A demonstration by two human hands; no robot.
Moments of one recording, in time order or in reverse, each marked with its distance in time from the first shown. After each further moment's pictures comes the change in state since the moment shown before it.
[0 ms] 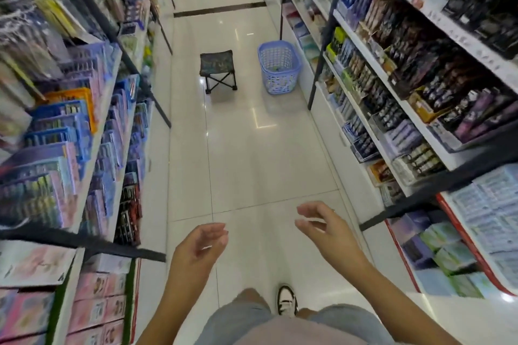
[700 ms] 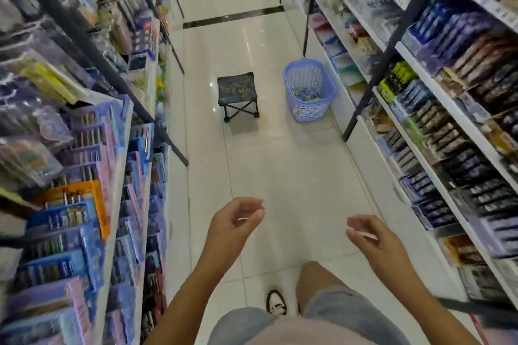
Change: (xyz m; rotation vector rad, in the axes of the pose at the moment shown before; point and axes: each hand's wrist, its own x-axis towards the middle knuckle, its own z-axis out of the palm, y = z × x) left_hand 0.405 0.120 -0.066 0.058 -0.180 0.087; right_hand 0.339 -0.082 0.034 0.001 0.164 0.104
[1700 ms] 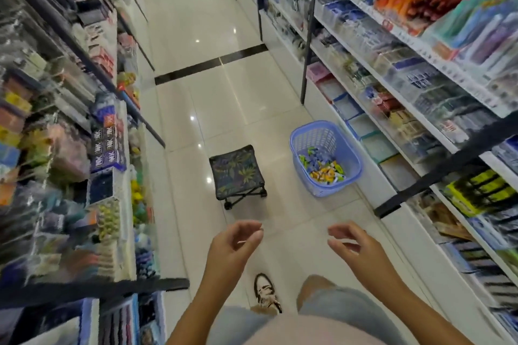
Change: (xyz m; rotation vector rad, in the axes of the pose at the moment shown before) left_hand 0.566 0.095 -0.125 0.040 -0.103 -0.018; right_hand 0.527 -0.206 0.119 0.047 0.047 0.014
